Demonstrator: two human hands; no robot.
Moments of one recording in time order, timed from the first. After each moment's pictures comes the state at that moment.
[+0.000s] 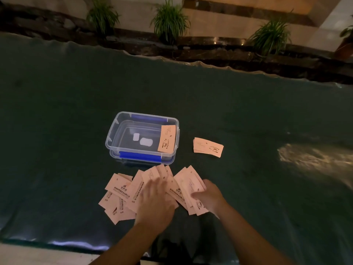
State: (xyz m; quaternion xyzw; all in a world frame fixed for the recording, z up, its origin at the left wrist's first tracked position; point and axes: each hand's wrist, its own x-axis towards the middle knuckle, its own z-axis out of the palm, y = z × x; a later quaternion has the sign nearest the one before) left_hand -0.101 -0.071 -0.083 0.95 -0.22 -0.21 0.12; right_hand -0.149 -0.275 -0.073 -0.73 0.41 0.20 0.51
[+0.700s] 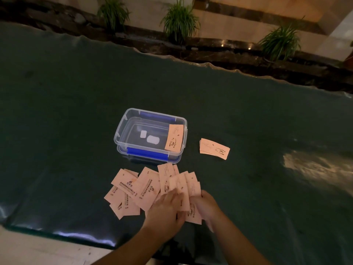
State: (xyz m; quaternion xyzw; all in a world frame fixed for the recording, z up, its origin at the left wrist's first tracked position) left_hand -0.119 -0.064 -0.083 0.90 -0.30 -0.27 0.18; right_hand -0.157 -0.234 -0.076 -0.63 0.47 0.20 0.59
